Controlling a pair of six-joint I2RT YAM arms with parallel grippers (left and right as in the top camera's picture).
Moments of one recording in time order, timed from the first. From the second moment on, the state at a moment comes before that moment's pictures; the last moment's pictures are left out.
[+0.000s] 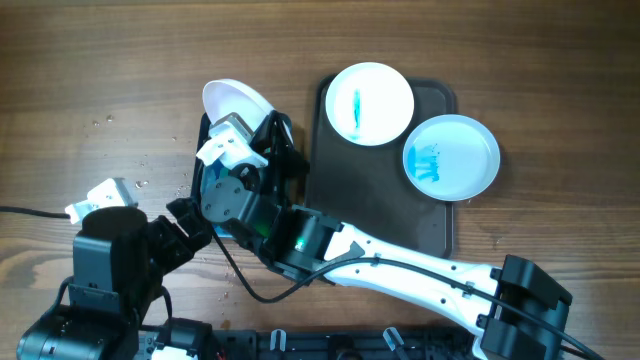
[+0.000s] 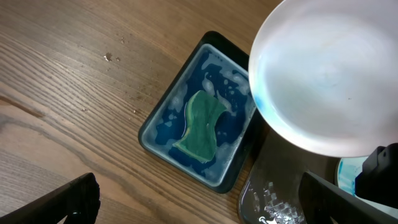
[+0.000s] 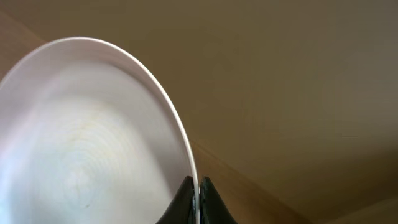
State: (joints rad) left arm -0.20 0.70 1.14 -1.28 -0.19 -0.70; right arm 1.17 1.76 1.35 0.05 1.20 -0.36
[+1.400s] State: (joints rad) left arm -0.20 0.70 1.14 -1.28 -0.19 -0.70; right arm 0.44 1.46 1.36 -0.68 -0.11 0.45
